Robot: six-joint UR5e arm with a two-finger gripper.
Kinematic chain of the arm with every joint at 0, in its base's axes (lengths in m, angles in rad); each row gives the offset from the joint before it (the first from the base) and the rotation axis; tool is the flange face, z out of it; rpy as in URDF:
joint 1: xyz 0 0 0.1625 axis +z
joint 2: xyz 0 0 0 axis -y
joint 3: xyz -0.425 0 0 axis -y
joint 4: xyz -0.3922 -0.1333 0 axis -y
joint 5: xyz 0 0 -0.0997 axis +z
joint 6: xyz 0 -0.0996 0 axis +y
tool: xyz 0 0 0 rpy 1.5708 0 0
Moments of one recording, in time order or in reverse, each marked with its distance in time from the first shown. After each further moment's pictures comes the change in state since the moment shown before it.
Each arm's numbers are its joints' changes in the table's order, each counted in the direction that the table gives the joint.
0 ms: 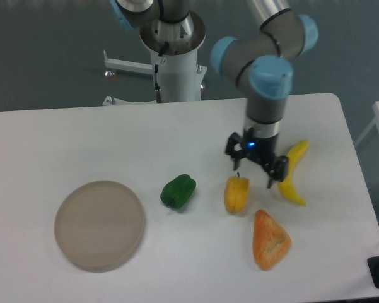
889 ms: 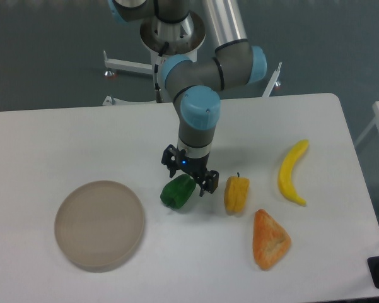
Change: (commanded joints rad) arm -0.253 -0.028 -0.103 0.000 0.008 0.424
